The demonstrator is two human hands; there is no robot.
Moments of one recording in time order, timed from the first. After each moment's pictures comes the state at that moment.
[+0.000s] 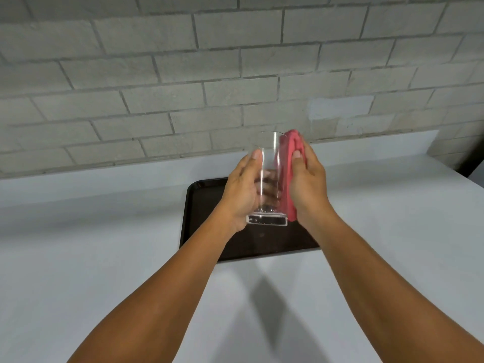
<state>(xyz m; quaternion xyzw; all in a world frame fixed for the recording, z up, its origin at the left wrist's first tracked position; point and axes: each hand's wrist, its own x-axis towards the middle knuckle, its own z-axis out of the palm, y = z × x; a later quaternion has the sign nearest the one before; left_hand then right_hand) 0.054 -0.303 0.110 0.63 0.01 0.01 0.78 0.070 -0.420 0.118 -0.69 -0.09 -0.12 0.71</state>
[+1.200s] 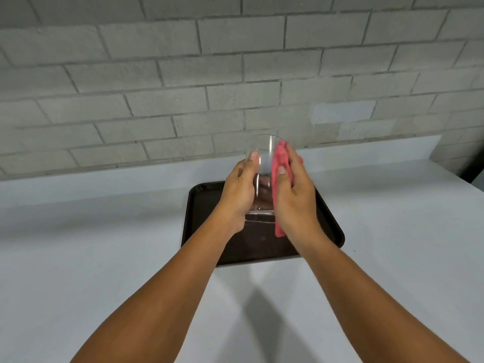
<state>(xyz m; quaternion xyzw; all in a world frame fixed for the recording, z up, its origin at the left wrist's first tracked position) 0.057 -0.298 0.115 0.67 0.06 0.03 0.74 0.058 -0.407 0.103 -0.73 -0.14 -0.16 0.65</state>
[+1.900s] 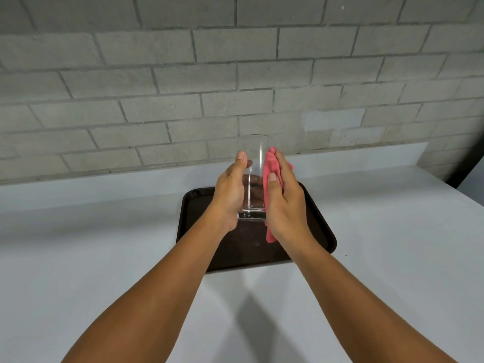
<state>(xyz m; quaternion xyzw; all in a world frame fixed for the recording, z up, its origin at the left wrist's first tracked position) 0.064 -0.294 0.122 0.65 0.09 0.03 0.76 0.053 -0.405 0.101 -0.73 -0.15 -0.15 0.65</state>
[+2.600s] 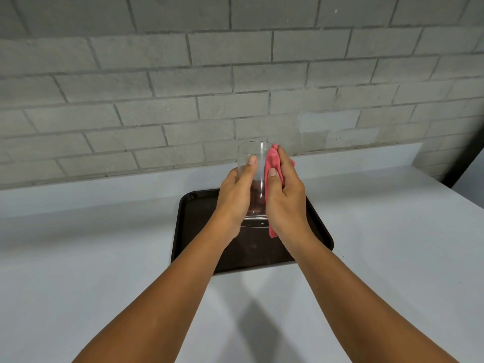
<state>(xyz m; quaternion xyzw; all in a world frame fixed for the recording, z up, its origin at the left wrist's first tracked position) 0.061 -0.309 0.117 0.70 0.05 0.08 0.71 0.063 -0.407 0.106 -0.72 -0.13 -0.16 0.66</state>
